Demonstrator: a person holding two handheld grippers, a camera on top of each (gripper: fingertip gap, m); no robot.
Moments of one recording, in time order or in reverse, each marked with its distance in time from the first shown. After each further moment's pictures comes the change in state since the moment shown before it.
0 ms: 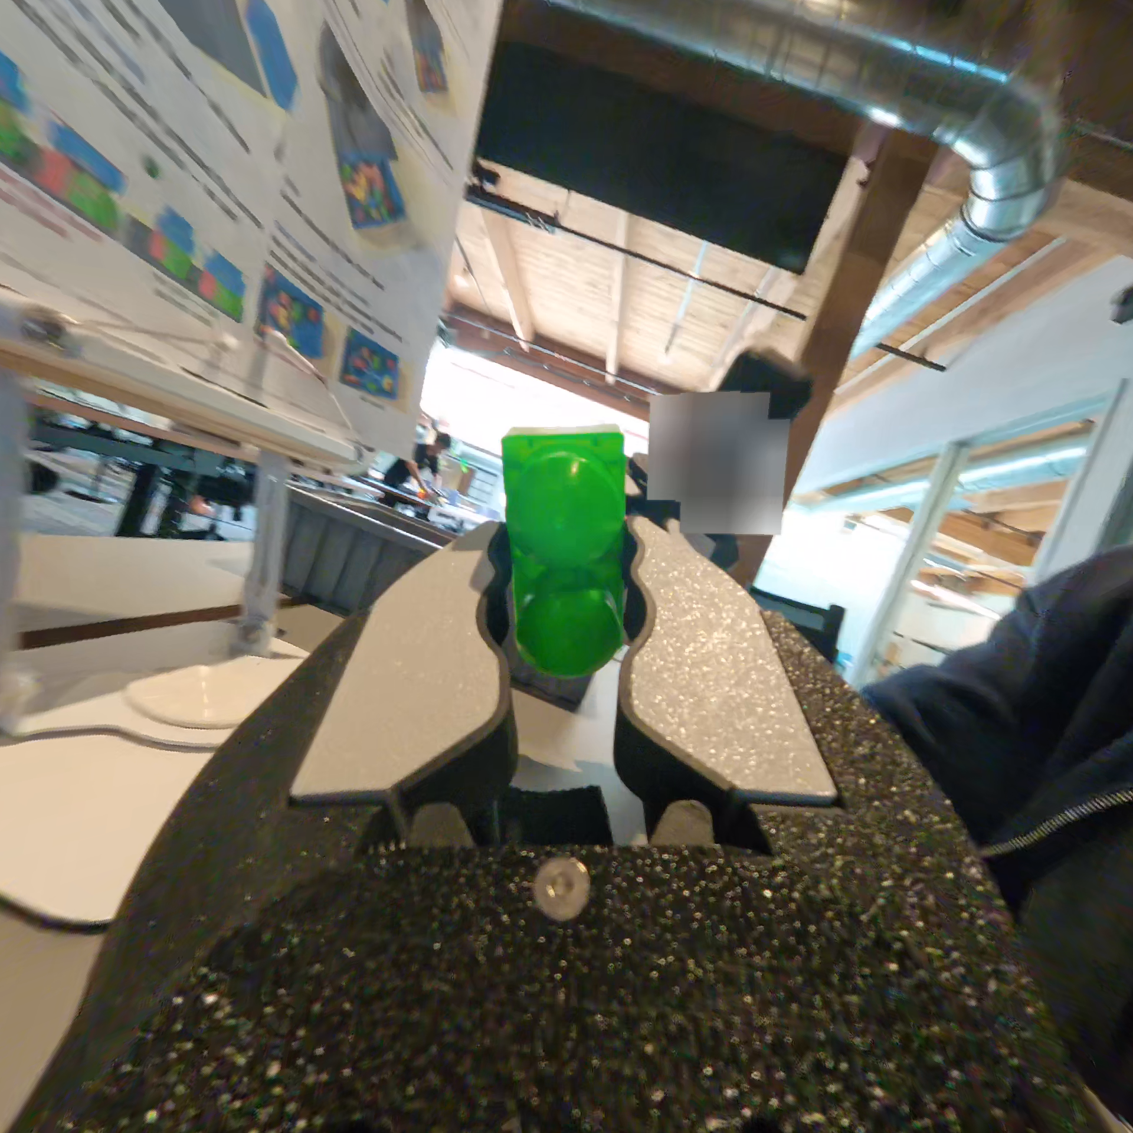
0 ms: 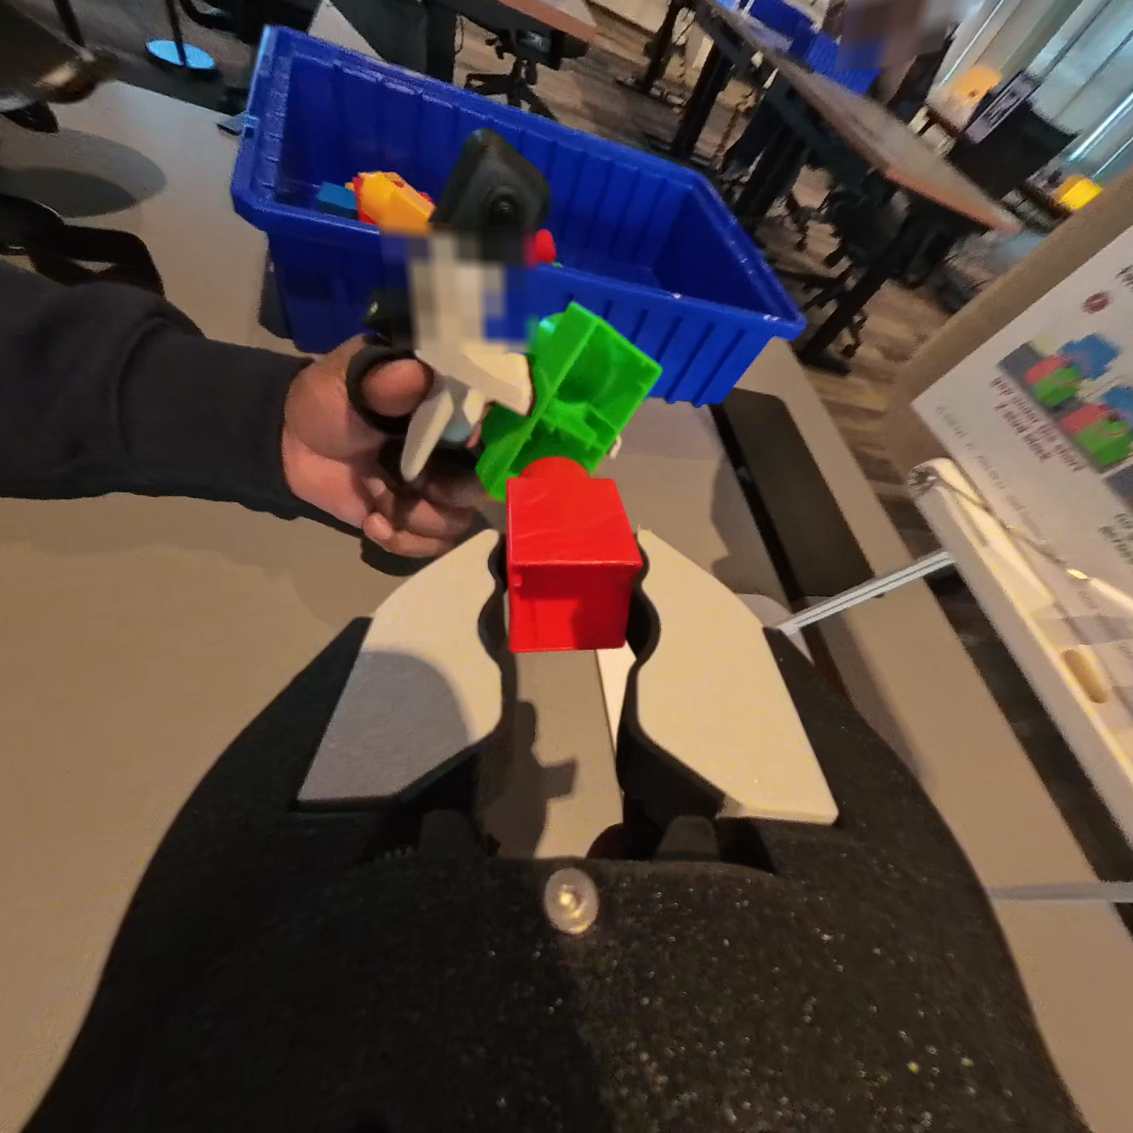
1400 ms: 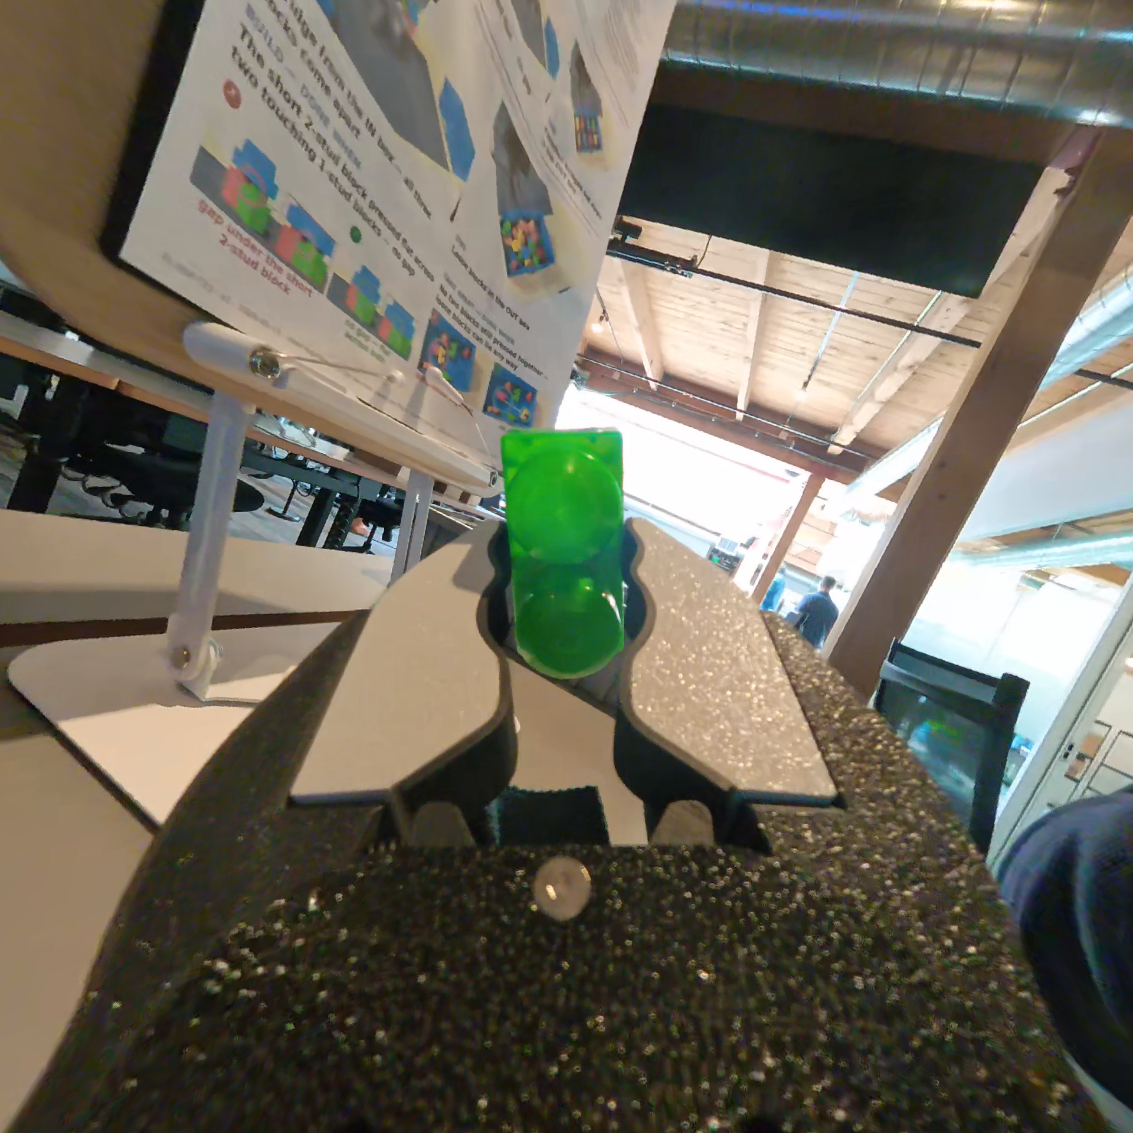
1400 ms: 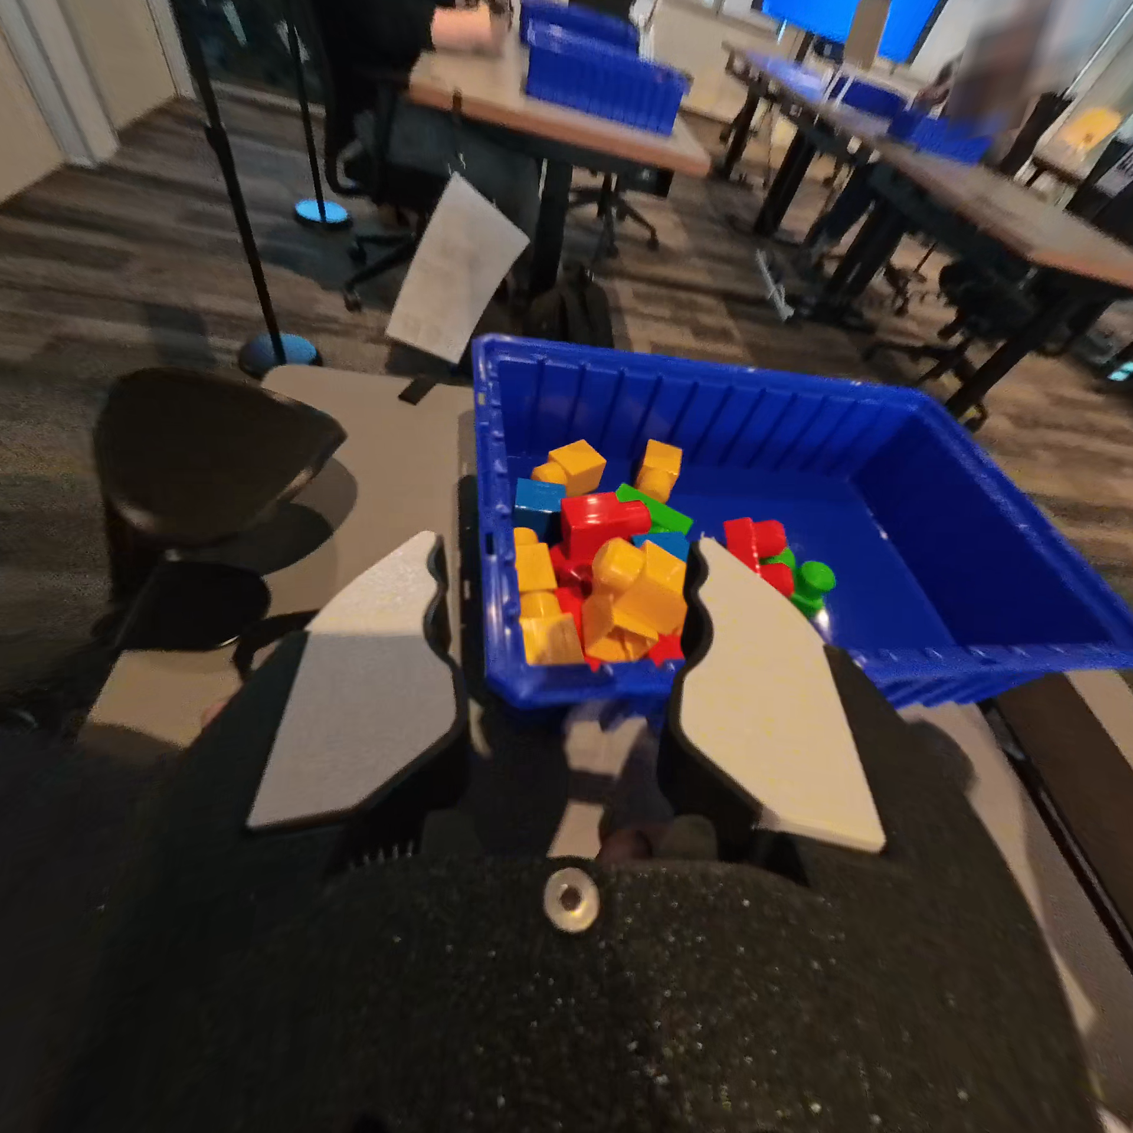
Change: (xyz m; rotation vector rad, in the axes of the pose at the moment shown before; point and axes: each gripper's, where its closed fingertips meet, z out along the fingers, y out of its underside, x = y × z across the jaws) left arm -0.039 -0.003 0.004 0.068 -0.234 0.071; right arm -0.139 -0.165 0.175 0.100 -0.122 0.077
